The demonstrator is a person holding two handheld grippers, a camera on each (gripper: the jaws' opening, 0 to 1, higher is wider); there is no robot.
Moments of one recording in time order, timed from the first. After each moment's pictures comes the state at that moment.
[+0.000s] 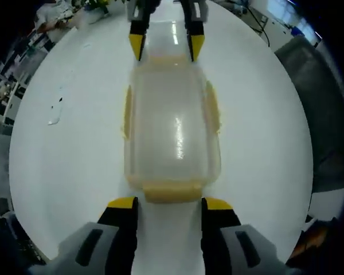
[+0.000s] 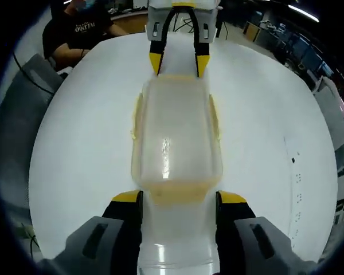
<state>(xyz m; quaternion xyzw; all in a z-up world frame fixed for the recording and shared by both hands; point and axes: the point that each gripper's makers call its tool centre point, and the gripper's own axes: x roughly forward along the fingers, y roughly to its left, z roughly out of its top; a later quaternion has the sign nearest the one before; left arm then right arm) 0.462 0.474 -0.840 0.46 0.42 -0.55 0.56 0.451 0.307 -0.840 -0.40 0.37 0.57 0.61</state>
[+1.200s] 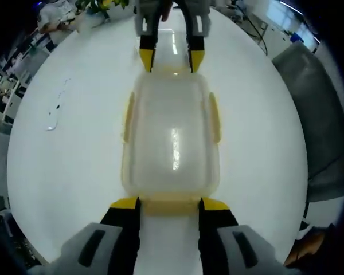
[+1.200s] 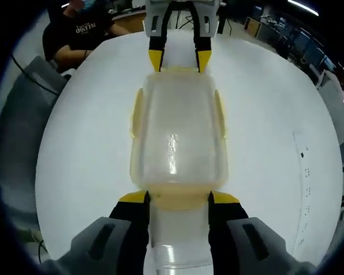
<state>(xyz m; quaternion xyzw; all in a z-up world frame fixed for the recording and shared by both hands) 0.445 0.463 -0.826 0.44 0.41 -0.55 0.57 0.433 0.304 -0.835 -0.38 0.39 0.58 0.61</state>
